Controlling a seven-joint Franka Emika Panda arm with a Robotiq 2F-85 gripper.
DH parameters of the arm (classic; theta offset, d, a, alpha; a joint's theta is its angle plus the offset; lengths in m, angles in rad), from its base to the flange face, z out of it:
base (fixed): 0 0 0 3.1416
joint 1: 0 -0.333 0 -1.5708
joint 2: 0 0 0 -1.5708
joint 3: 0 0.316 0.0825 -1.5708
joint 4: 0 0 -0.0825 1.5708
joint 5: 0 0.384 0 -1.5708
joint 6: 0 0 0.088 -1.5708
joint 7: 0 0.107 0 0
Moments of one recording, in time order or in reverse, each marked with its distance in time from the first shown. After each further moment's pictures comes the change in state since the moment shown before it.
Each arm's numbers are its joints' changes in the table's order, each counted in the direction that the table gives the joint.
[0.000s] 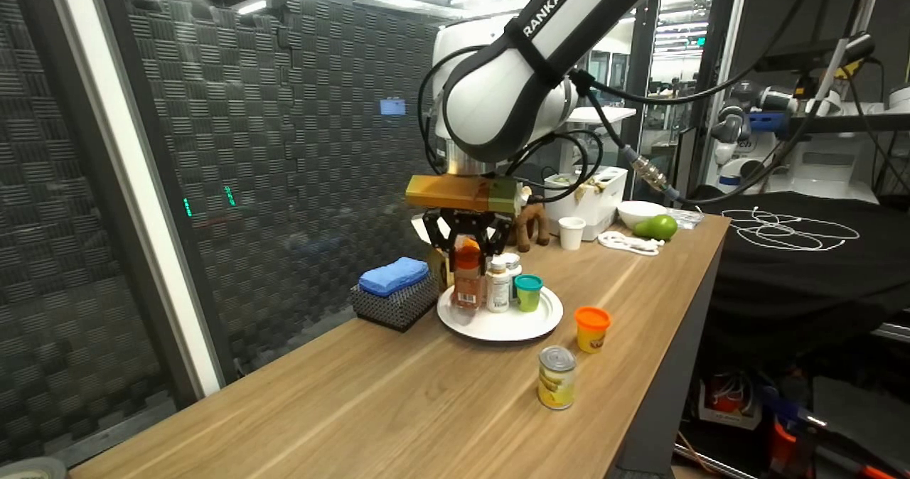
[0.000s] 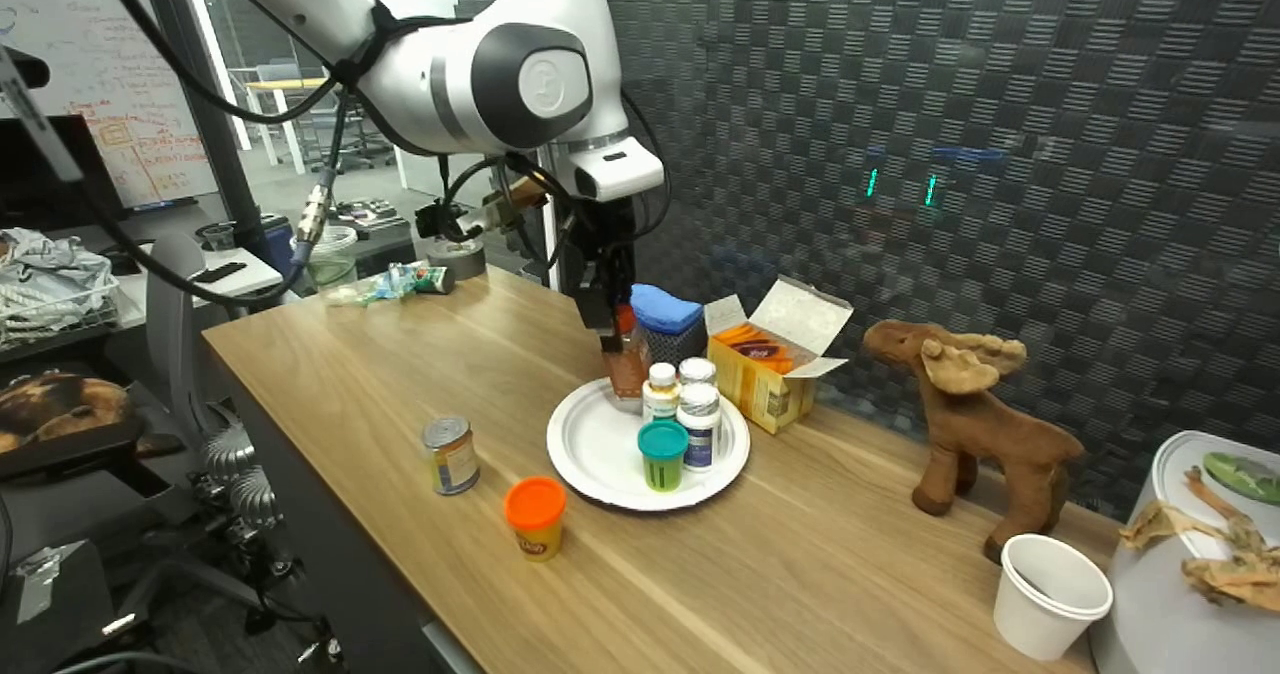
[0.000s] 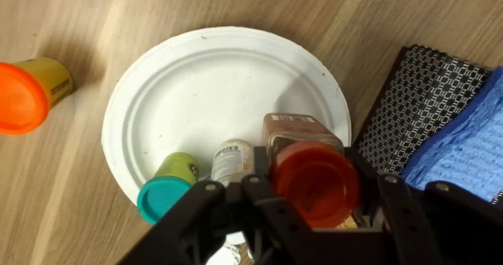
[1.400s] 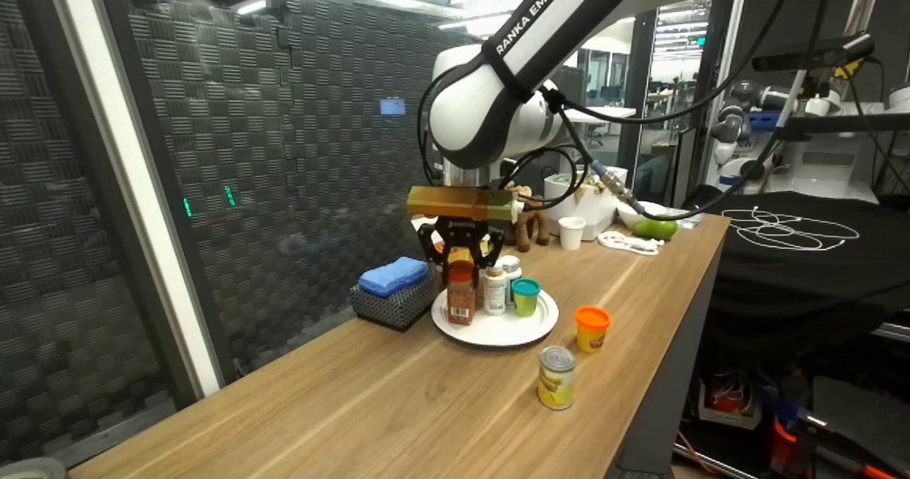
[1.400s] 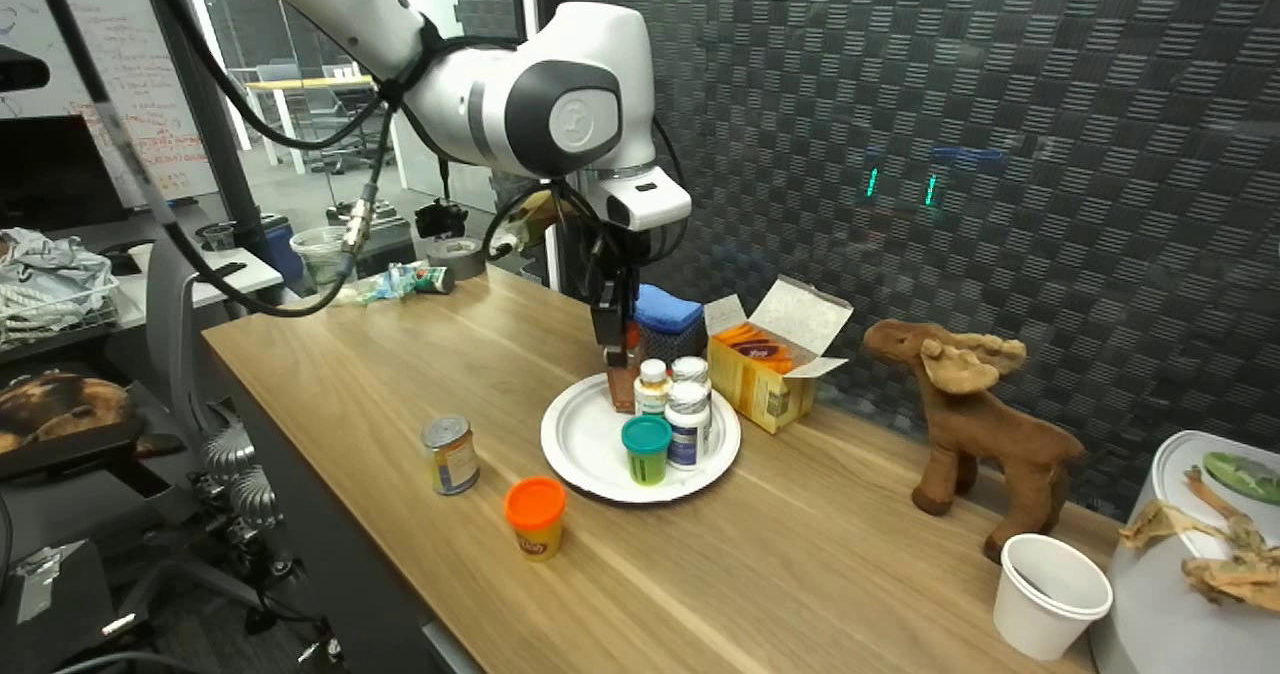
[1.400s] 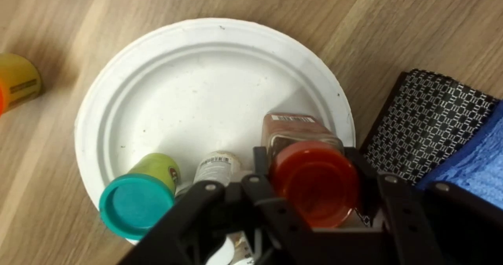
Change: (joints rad) arm 0.055 -0.093 0.039 -0.094 0.124 0.041 -0.180
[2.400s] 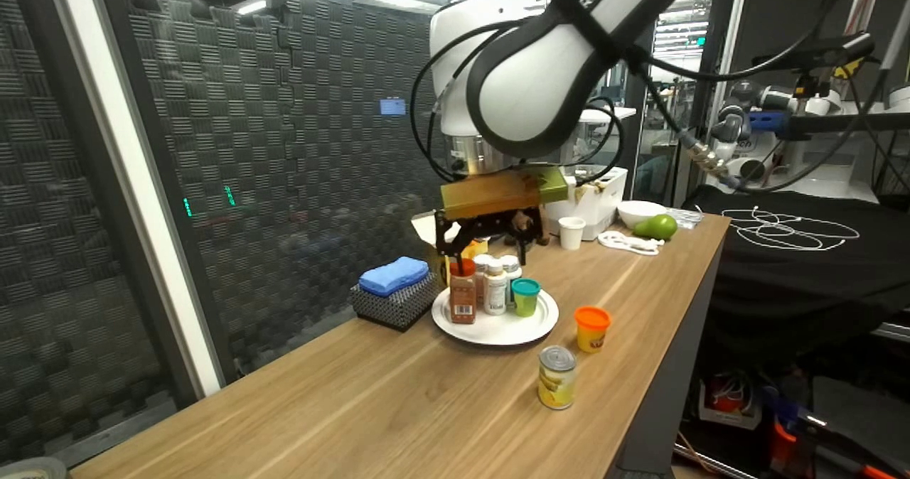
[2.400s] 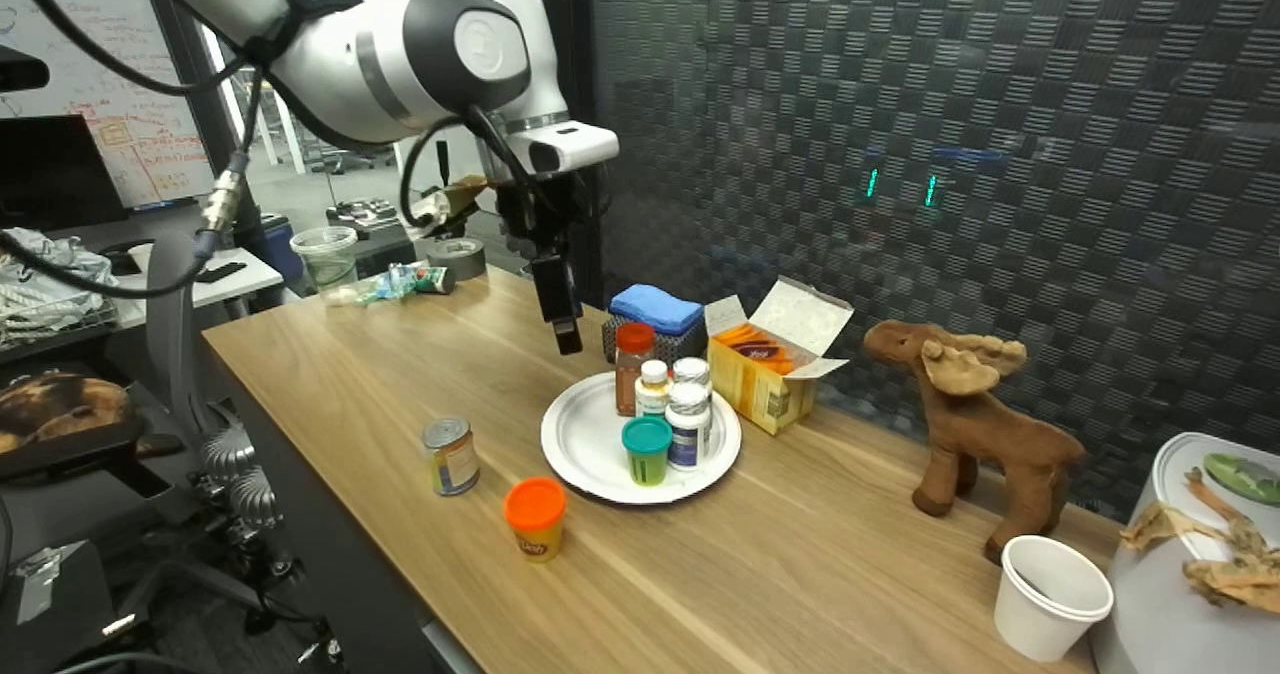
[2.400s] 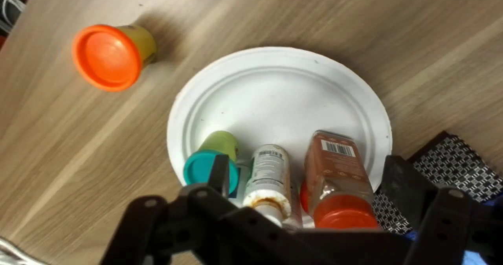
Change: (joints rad) arm -0.107 0.230 -0.031 0.245 -0.297 0.022 0.008
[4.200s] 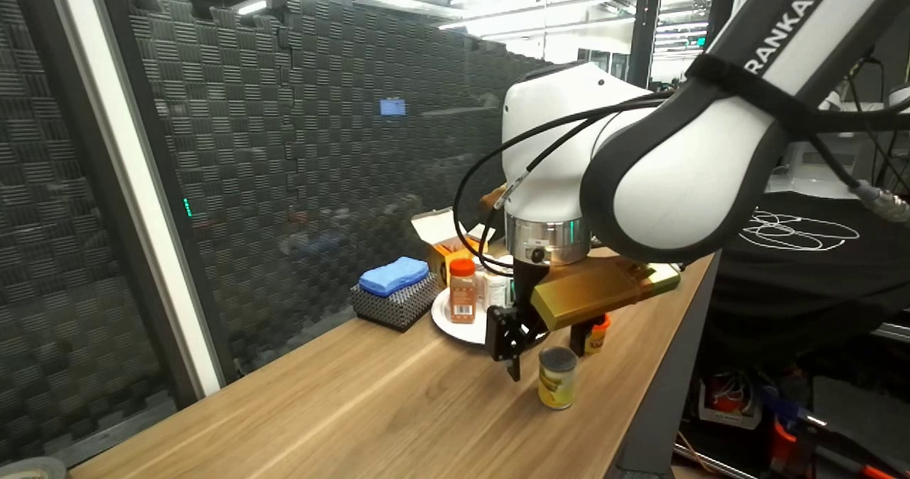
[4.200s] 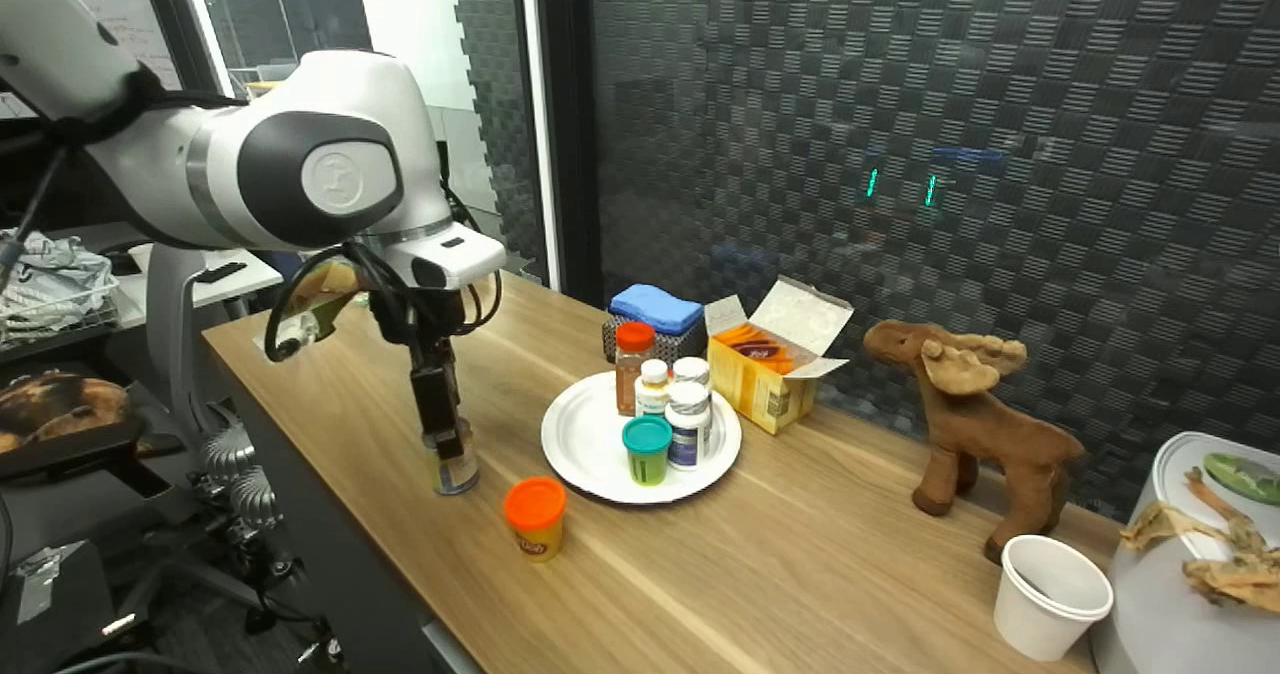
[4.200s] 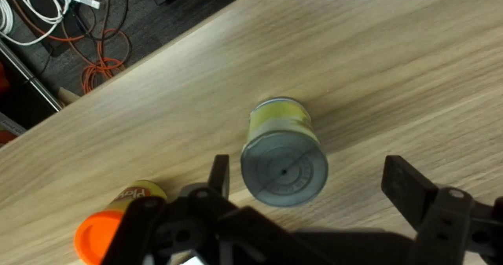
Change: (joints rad) arm 0.024 0.111 0.106 0.406 0.058 -0.263 -0.166
